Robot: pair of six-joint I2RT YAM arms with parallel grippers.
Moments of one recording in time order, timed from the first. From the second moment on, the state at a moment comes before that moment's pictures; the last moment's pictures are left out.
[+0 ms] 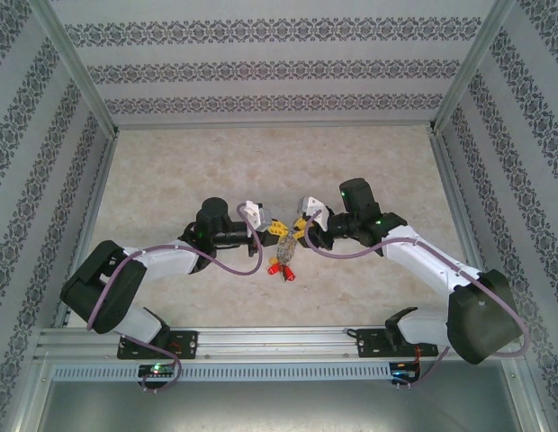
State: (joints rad) left arm -0.56 1.50 0.59 0.71 0.81 0.15; right arm 0.45 1.27 0.78 -0.26 -0.80 -0.53
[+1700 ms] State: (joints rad) left arm -0.57 1.51 0.63 0.57 0.79 0.31; right arm 0.53 1.22 0.83 -0.41 -0.61 -0.57
